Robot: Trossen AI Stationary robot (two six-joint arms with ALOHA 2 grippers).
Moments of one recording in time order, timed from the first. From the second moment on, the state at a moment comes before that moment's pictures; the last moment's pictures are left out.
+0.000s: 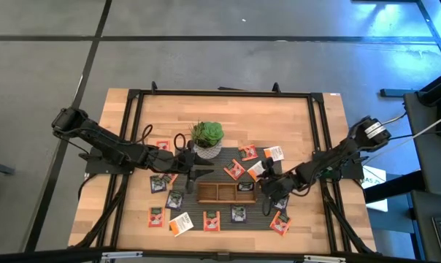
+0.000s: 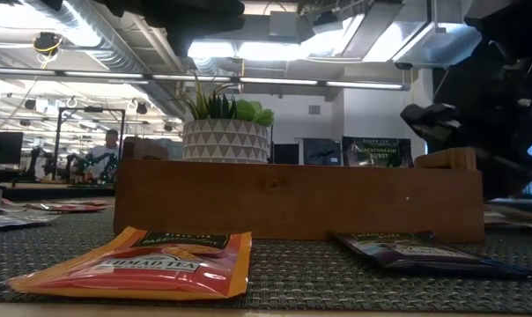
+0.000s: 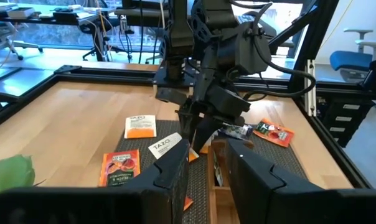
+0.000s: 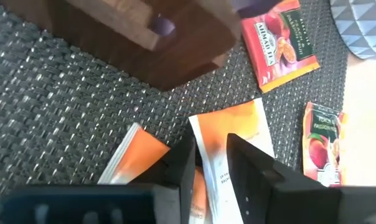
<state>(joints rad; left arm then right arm) -0.32 1.30 0.66 0.41 -0.38 -0.14 0.50 1.55 0.54 -0.02 0.51 -0.16</state>
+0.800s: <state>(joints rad) -0.30 1.30 0.66 0.42 -0.43 -0.29 0.50 1.57 0.67 -0.25 0.62 -0.09</state>
